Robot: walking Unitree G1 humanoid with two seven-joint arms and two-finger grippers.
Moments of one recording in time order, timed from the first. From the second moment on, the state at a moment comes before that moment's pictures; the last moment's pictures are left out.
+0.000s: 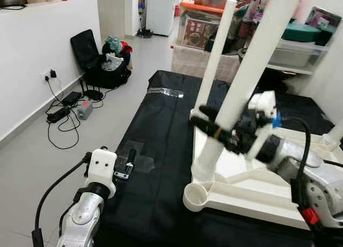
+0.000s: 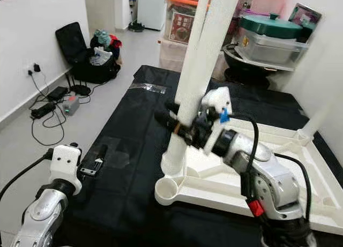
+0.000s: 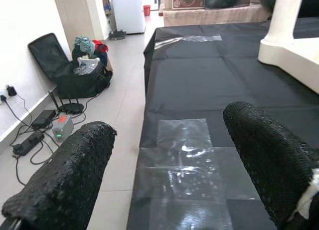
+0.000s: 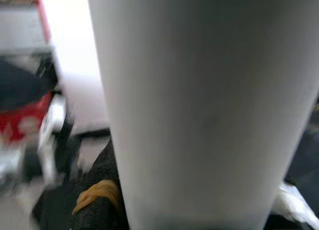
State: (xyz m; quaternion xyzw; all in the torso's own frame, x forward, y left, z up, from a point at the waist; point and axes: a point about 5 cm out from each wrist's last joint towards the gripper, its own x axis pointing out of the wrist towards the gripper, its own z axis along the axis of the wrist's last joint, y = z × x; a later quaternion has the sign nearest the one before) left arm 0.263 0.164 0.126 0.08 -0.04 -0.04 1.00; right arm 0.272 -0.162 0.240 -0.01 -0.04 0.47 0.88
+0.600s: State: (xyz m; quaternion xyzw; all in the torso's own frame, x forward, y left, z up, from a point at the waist) left arm 0.264 0.165 0.127 0.08 -0.04 -0.04 1.00; right arm 0.281 -0.148 0.211 -0.02 0.00 0.54 0.84
